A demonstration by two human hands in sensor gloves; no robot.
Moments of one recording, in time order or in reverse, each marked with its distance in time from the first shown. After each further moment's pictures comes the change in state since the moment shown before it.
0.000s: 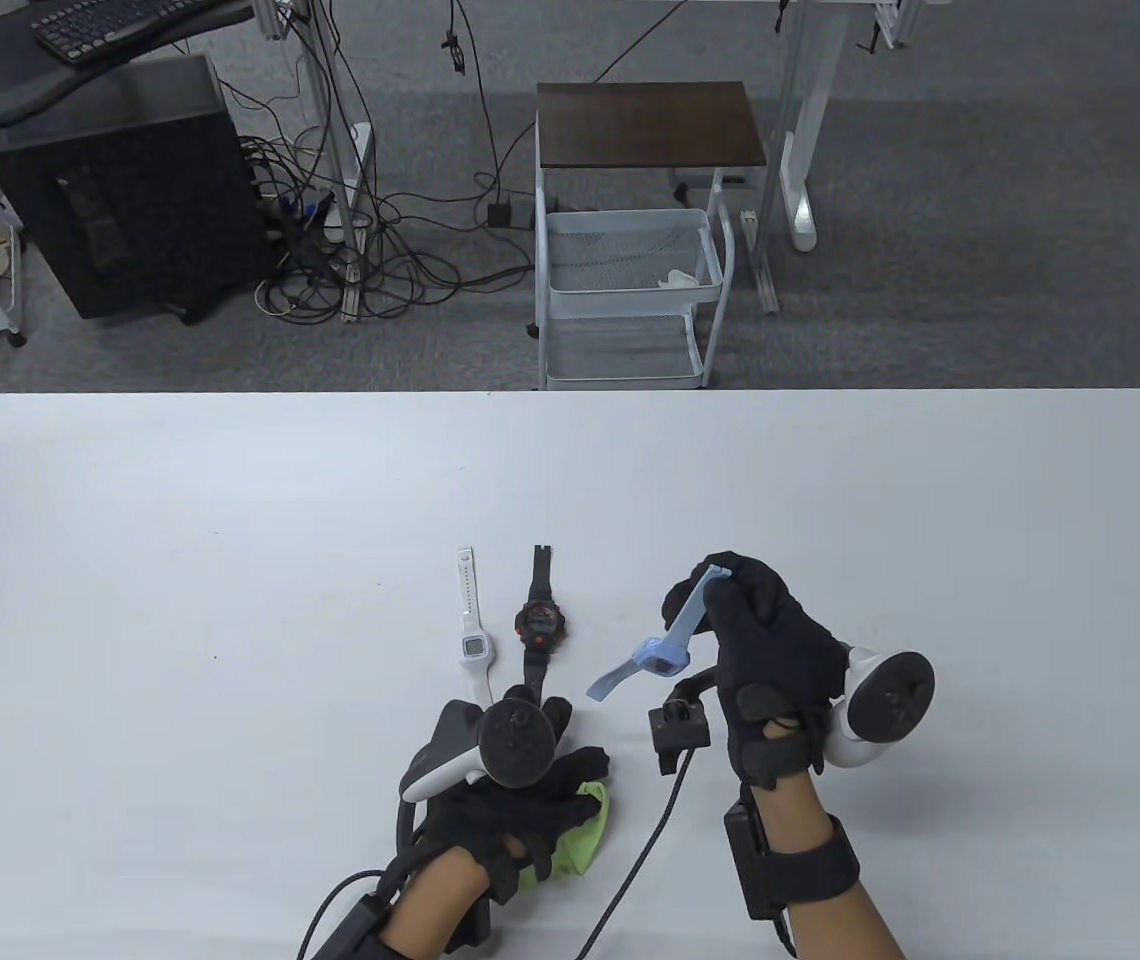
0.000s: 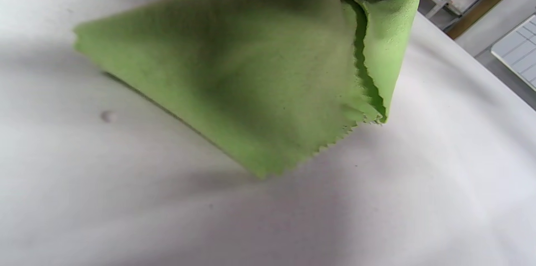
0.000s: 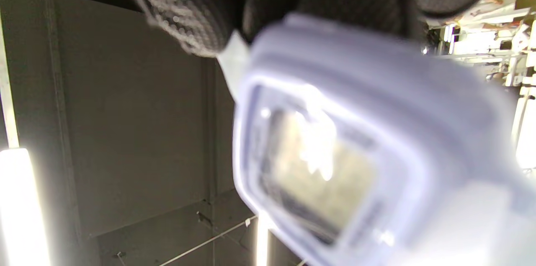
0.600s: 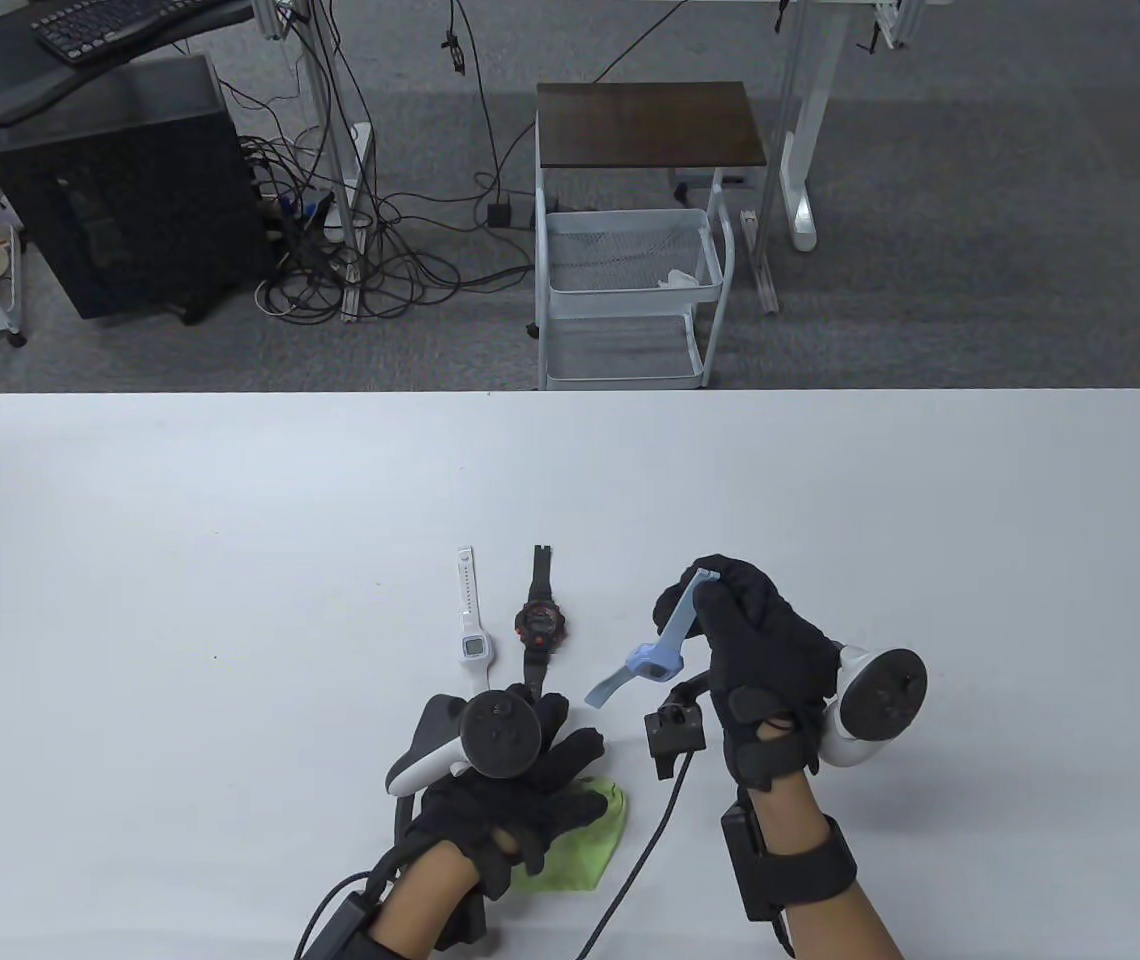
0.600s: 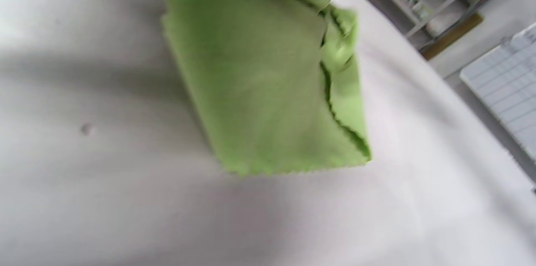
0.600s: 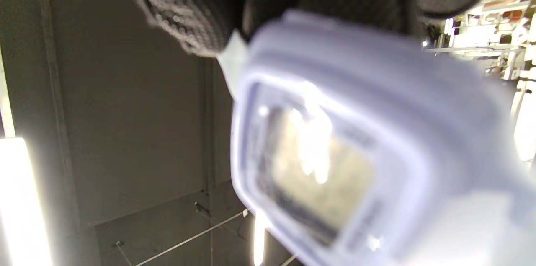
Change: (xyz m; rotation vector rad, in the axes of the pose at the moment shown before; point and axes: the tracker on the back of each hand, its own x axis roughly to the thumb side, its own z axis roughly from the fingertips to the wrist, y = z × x) left_hand -0.005 0.012 0.010 0.024 -0.078 0.133; right_hand -0.001 0.005 0.001 0.035 0.005 0.014
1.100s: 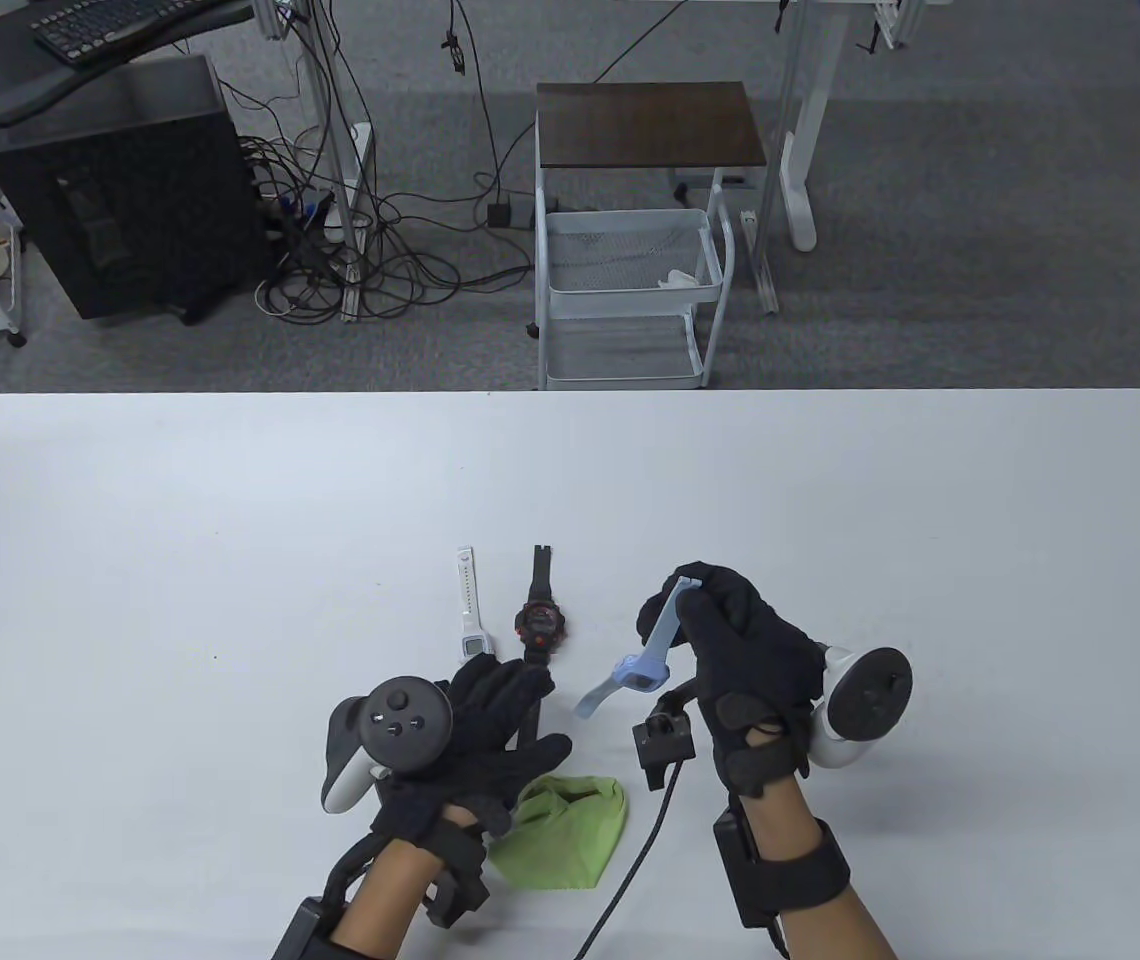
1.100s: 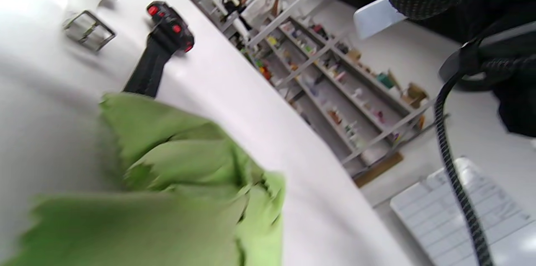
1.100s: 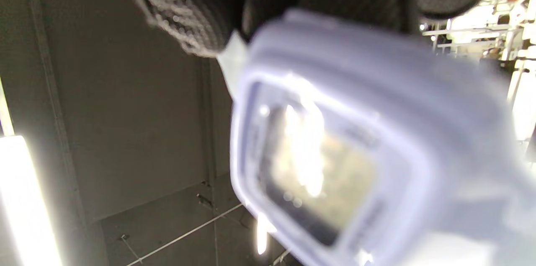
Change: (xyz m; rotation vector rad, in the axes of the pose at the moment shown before) left_hand -0.010 0.037 0.038 0.414 -0.175 0.225; right_hand 0.000 0.011 0.004 0.048 0.025 -0.036
